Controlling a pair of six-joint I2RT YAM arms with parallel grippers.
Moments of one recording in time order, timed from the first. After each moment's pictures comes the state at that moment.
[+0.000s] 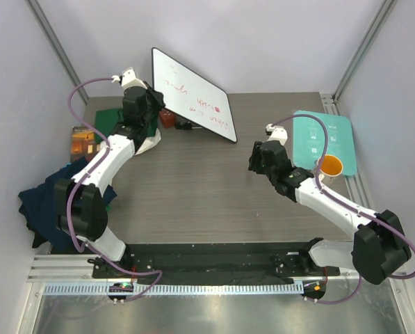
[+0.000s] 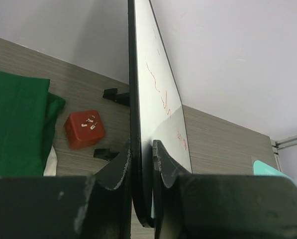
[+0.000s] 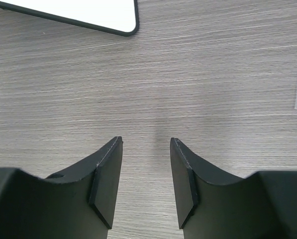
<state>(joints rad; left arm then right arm) -0.27 1.61 1.32 0.12 -0.21 -0.54 0.55 1.24 0.78 -0.11 0.34 0.47</state>
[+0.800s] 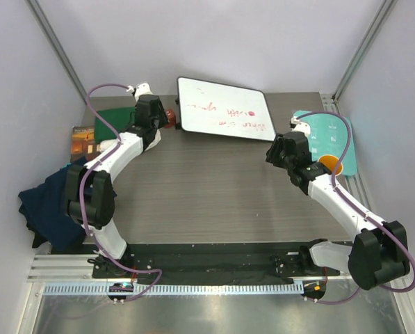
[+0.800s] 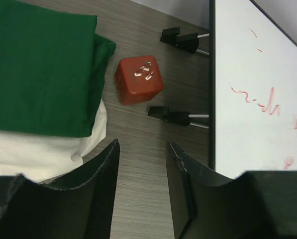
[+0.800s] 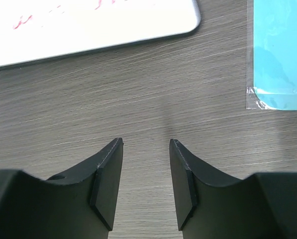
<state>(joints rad) -0.29 1.72 1.33 -0.05 -0.30 -0.46 0.31 1.20 0.81 -0.19 0.21 0.47</state>
